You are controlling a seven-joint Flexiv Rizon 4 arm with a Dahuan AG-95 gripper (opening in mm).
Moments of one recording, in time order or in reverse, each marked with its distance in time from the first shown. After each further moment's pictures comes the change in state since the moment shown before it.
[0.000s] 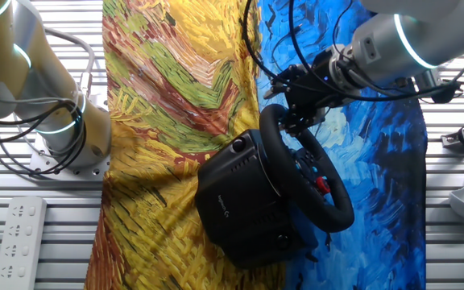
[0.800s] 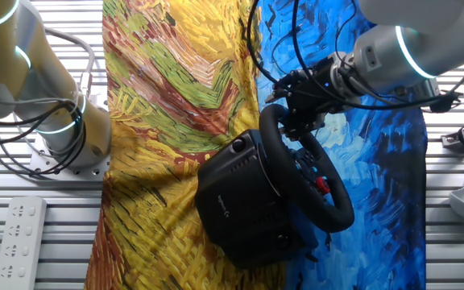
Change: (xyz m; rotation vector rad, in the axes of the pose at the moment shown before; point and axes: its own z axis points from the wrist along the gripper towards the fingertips) arm -0.008 -0.006 0.009 -0.013 0.004 0.031
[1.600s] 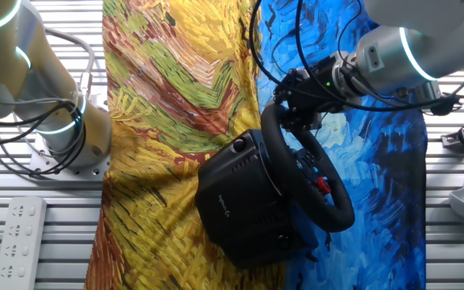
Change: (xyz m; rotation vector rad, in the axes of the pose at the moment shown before) arm 0.001 0.003 -0.002 -0.020 0.016 0.018
